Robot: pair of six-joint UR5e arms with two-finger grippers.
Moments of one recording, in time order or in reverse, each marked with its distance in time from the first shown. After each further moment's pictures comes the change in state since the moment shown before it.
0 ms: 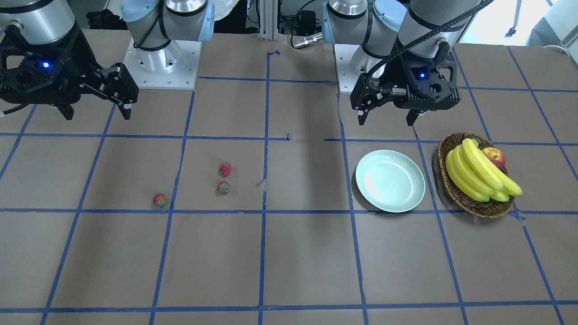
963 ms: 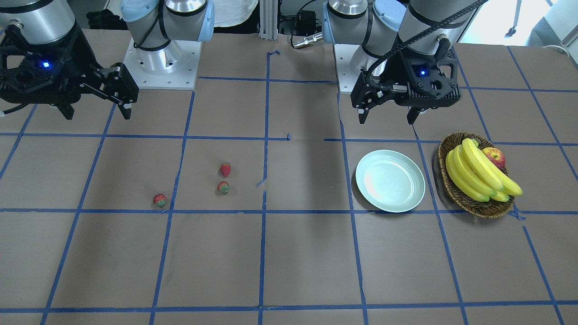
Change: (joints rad) left arm 0.000 0.006 0.000 0.002 0.000 -0.001; right arm 0.000 0.000 0.001 0.001 0.000 0.000
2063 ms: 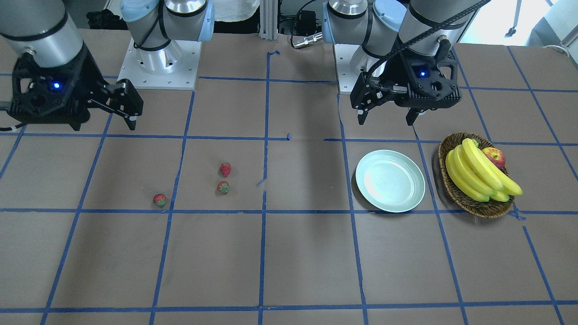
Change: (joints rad) left arm 0.001 -0.002 -0.001 0.003 -0.009 -0.003; right arm -0.001 0.056 0.103 -0.106 -0.007 -0.004
